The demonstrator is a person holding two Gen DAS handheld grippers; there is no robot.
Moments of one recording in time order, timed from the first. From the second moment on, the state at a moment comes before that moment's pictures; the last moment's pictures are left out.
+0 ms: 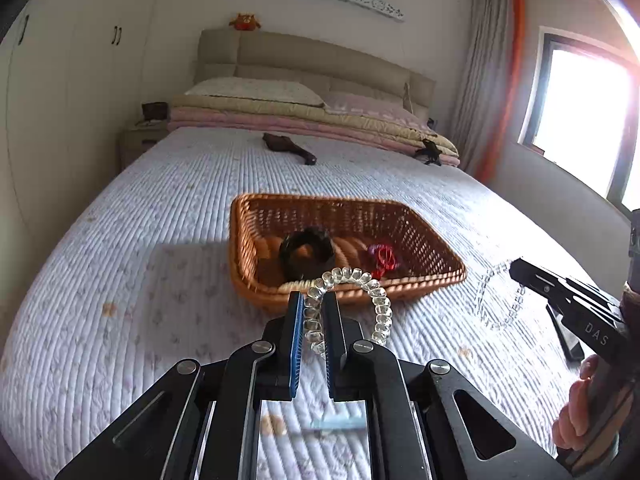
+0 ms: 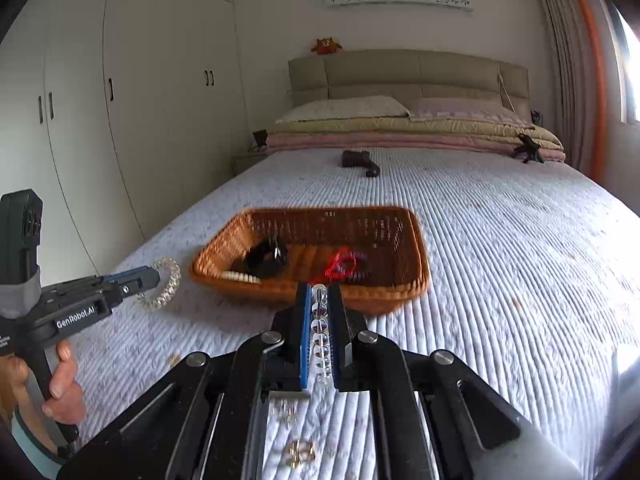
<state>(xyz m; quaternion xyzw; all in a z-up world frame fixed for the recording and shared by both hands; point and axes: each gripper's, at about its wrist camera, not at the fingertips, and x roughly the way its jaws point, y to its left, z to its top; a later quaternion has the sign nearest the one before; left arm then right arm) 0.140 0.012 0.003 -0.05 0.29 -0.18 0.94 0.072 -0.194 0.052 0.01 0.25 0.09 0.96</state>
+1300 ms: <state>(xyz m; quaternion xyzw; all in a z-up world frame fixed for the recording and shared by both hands) 0.203 -0.066 0.006 -0.02 0.30 -0.21 0.93 0.185 -0.235 0.026 0.08 0.31 0.08 0.94</state>
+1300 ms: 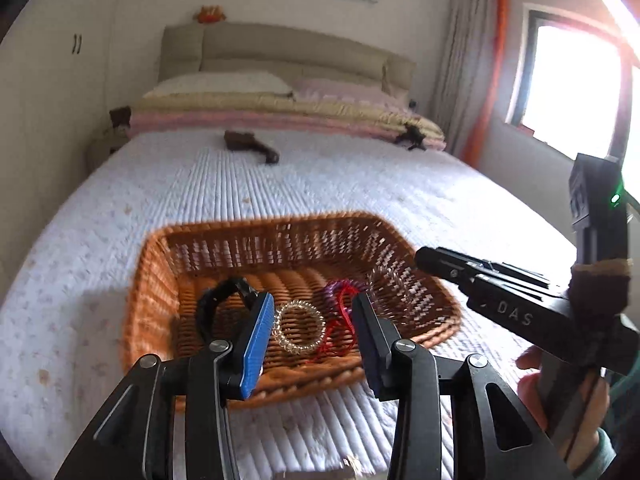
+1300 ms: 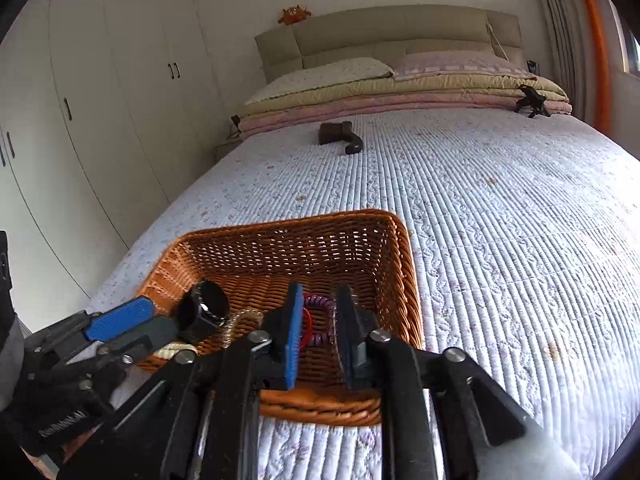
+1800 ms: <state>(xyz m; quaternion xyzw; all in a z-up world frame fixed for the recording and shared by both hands) 0.079 0.003 0.039 -0.04 0.23 -0.24 0.94 0.041 -0.203 0.041 0.06 0.28 0.11 0.95</state>
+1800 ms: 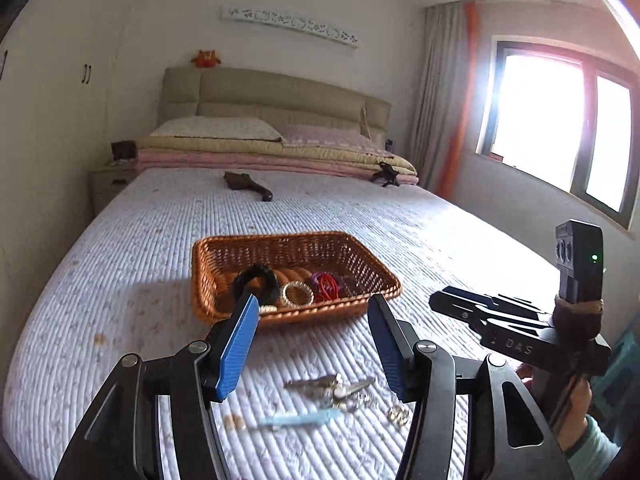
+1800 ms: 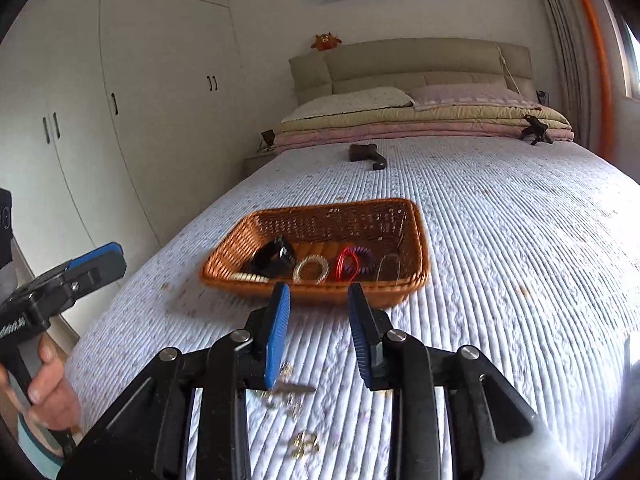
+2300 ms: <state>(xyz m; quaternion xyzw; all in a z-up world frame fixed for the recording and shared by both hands) 0.122 0.010 -0.060 0.04 0.37 -0.29 0.88 -0.011 -0.188 -0.048 0.08 0.39 0.11 0.91</state>
